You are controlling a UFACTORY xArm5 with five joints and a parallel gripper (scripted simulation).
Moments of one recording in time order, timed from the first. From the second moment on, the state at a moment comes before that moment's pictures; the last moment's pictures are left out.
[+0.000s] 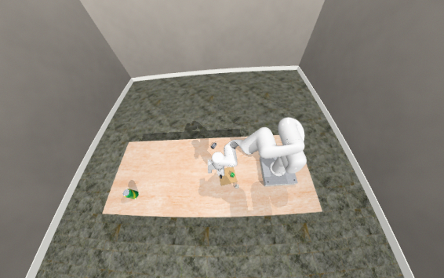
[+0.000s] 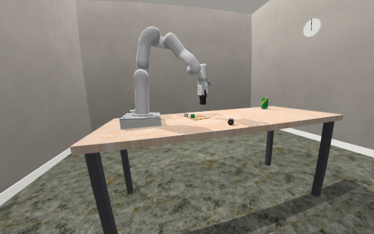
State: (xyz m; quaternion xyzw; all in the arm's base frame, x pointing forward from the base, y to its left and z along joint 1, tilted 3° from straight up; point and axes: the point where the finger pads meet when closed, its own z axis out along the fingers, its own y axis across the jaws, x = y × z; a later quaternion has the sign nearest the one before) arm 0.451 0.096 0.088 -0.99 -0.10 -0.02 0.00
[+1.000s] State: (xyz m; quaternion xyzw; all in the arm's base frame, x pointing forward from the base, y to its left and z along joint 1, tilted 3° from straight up) arm 0.452 0.095 0.076 -0.99 -0.10 -0.02 0.00
